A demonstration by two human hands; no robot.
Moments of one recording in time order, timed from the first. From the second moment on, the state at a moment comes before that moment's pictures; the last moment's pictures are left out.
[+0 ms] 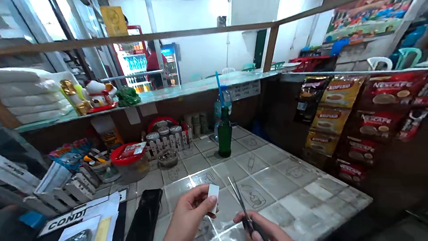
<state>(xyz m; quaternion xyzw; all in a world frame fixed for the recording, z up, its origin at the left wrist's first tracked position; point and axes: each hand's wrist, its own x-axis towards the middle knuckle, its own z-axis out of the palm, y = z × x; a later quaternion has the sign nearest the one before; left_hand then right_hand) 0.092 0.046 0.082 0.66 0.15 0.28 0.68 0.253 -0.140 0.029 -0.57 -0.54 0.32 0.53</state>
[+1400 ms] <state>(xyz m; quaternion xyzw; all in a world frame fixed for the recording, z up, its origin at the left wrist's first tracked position) 0.085 0.054 0.077 0.76 0.12 0.15 0.63 0.262 -0.131 0.016 -0.50 -0.58 0.36 0.54</state>
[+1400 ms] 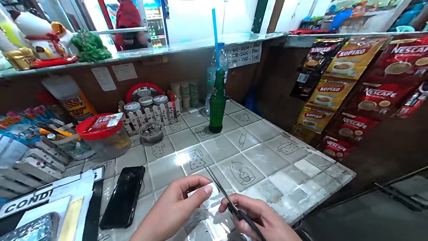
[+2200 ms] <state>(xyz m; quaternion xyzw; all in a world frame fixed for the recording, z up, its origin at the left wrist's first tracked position) 0.073 0.060 0.093 0.82 0.10 0.08 0.56 0.266 -0.132 0.016 -0.47 -0.62 0.37 0.51</state>
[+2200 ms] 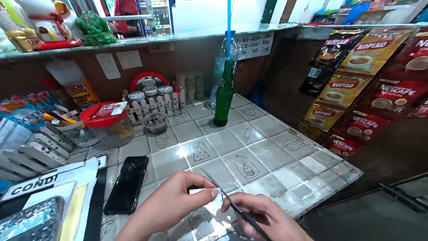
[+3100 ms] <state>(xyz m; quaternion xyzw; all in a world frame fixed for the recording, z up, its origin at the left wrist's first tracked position) 0.097 0.036 0.080 0.53 0.20 0.27 0.78 0.266 -0.130 0.014 -0.48 -0.59 0.36 0.54</state>
